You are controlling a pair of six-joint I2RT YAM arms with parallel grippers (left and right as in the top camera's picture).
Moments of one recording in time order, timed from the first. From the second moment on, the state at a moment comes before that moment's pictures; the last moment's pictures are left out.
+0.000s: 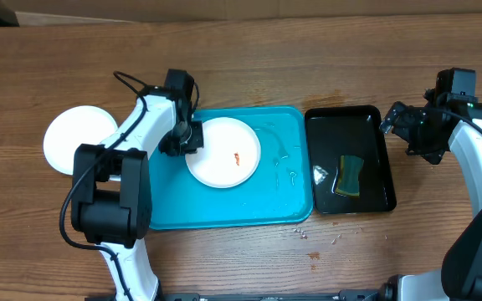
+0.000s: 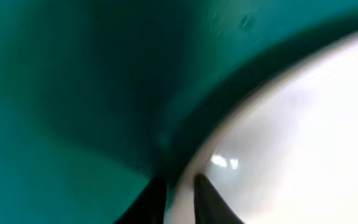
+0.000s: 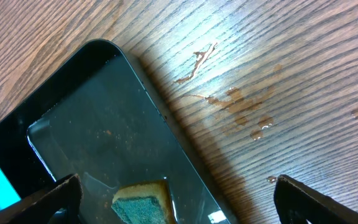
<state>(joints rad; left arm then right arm) -0.16 2.03 1.39 -0.92 0.02 -0.28 -0.20 1.64 1.22 -0.85 -0.15 0.39</state>
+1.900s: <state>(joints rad) -0.20 2.02 1.38 -0.91 0.10 -0.28 0.25 1.64 0.85 -0.69 0.06 0.47</state>
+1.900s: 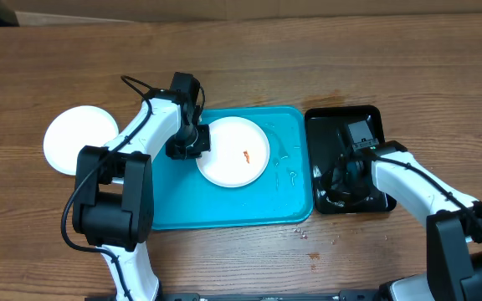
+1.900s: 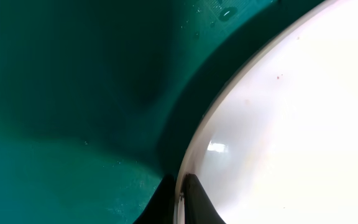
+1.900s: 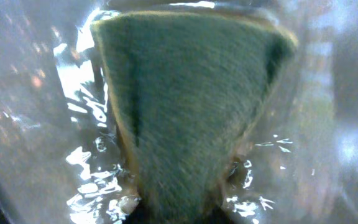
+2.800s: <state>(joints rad) -0.20 2.02 1.37 -0.90 0.10 -0.28 0.25 1.64 0.86 -0.56 0.16 0.44</state>
